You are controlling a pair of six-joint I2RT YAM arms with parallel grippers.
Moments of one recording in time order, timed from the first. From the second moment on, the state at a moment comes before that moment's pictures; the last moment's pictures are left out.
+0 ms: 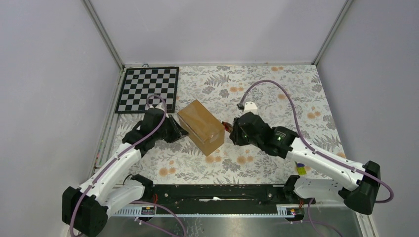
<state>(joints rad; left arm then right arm) -0.45 0.93 0.68 -0.47 0.21 -0.92 0.93 1.11 0.98 -0.63 0.28 0.67</state>
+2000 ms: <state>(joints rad) -0.32 1.16 0.76 -0.15 0.69 -0.79 1.53 1.67 1.66 -1.00 0.61 0.26</state>
